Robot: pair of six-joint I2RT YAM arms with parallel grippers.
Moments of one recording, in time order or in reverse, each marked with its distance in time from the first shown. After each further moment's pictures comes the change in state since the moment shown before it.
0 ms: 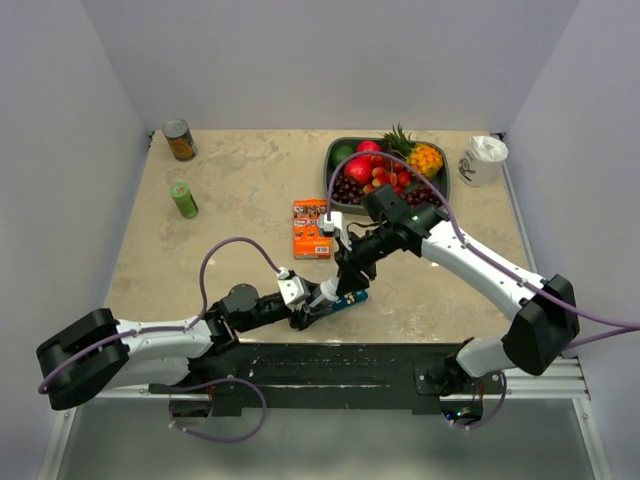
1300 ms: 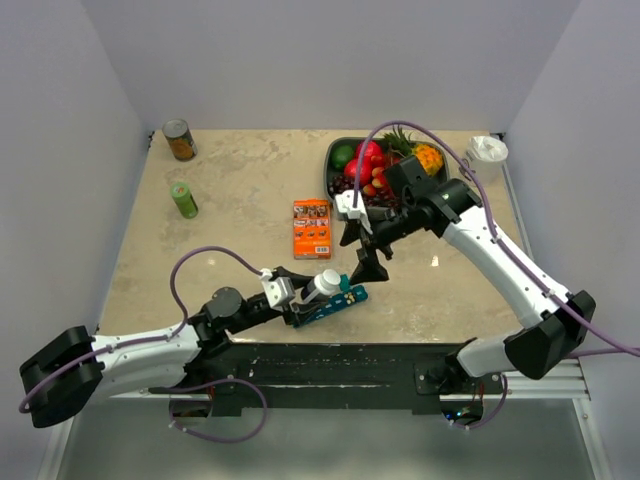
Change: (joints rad) left arm 0.004 -0.152 -0.015 0.014 -0.047 0.031; right arm -0.094 -0.028 0.223 -0.167 -0.074 -0.174
